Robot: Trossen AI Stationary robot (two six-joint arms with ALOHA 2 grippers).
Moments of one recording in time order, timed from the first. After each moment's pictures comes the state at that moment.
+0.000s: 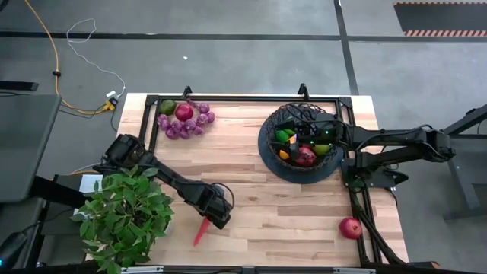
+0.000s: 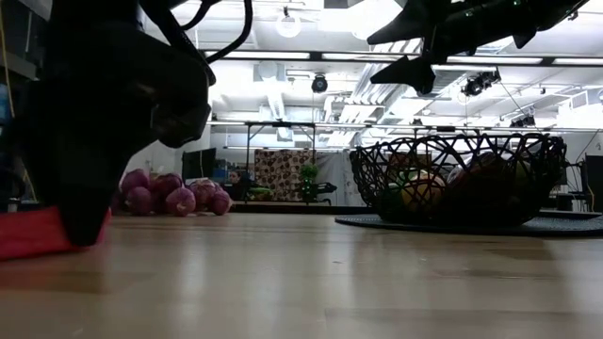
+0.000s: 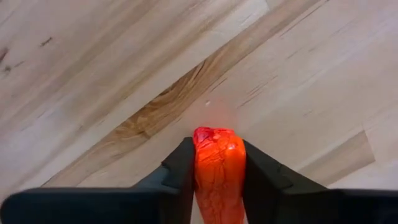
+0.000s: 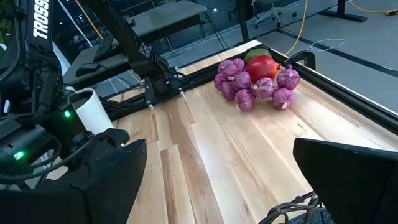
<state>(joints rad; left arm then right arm) -0.34 1.87 1.12 -0.66 0.08 -1.39 -0.20 1.04 0.63 0.16 -0.05 0.29</state>
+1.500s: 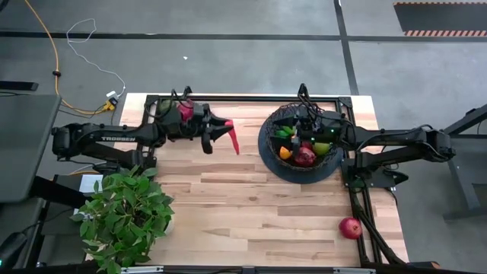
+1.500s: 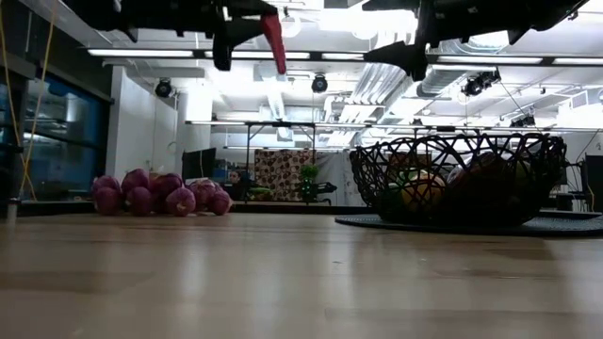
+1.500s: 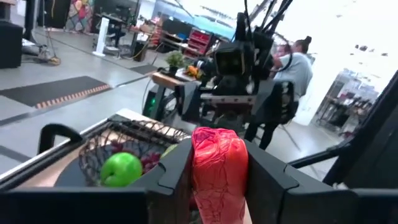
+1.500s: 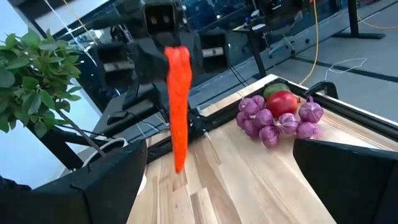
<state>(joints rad) 0.35 1.15 0.65 0.53 0.09 -0.33 -0.20 1.04 0.63 0.35 -0.06 0.42</state>
